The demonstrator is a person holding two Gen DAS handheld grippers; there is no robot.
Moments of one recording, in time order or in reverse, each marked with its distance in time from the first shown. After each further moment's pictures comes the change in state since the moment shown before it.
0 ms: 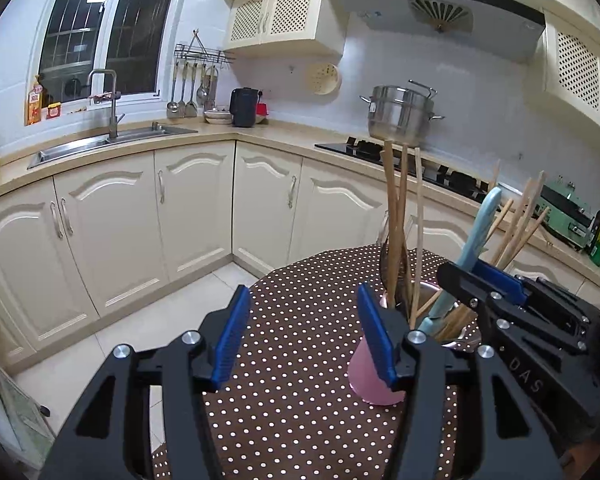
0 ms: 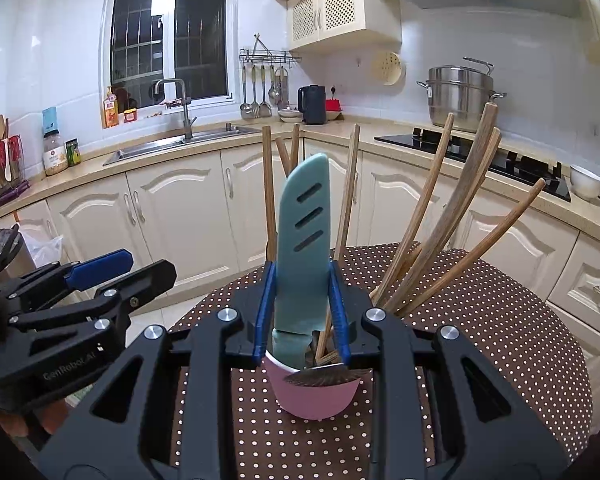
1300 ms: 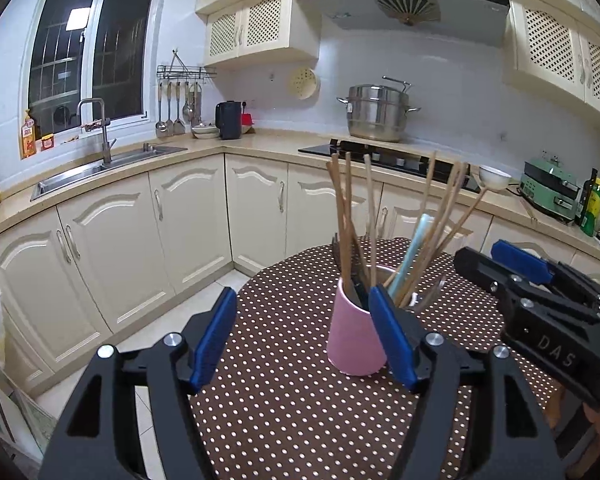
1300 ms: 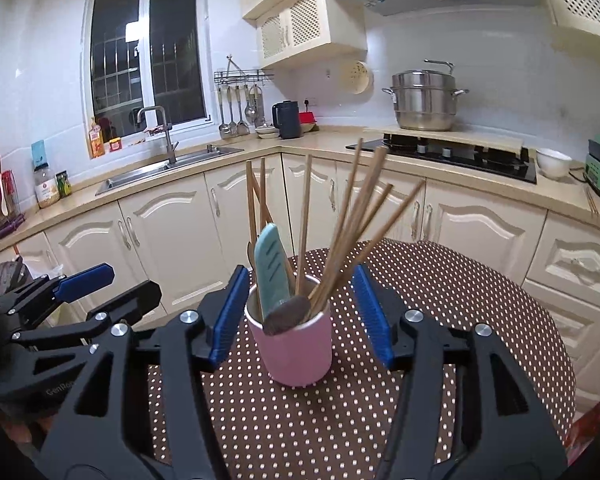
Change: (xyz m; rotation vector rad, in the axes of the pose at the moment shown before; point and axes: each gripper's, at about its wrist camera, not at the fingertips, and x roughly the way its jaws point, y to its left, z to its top) left arm -0.064 -0.040 -0.007 0.105 -0.013 -0.005; right arm -0.073 -0.024 -0.005 0.115 -0.045 -0.049
